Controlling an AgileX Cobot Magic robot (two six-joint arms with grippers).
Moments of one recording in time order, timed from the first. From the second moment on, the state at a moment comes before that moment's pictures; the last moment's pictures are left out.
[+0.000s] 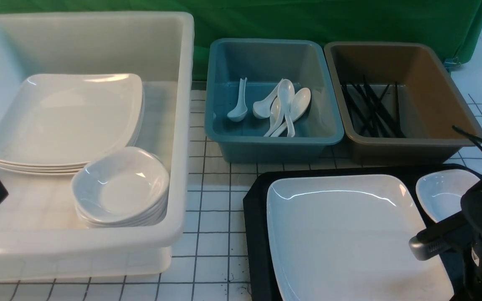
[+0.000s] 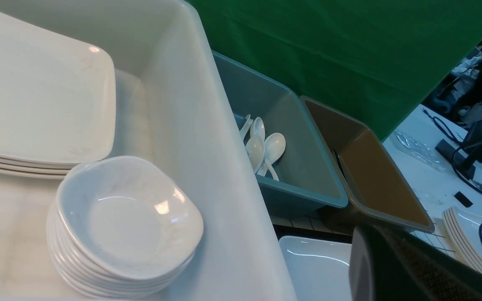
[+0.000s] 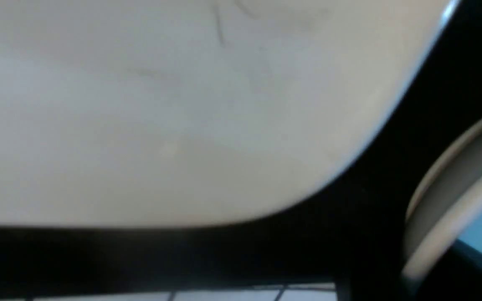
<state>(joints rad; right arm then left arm) 0.39 1.57 -0.74 -0.30 1.05 0.19 0.04 0.34 -0.59 -0.60 0.66 -0.01</state>
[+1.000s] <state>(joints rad) 0.72 1.38 -1.52 0.23 0.99 -0.41 0.04 0.40 -0.65 -0.52 0.68 -0.06</state>
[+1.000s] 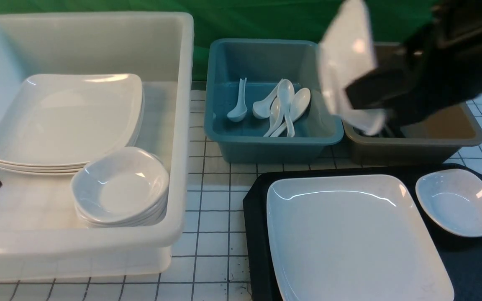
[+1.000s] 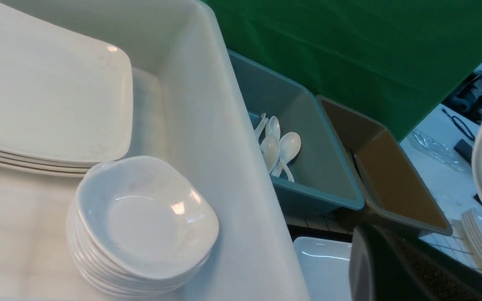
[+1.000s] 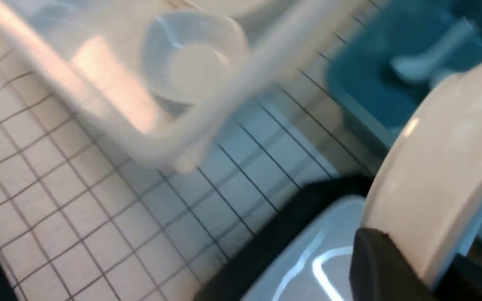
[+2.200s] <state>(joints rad) 1.07 2.26 -2.14 -0.15 0.93 -0.57 0.04 0.68 -0.80 -0.10 0.86 -0.27</state>
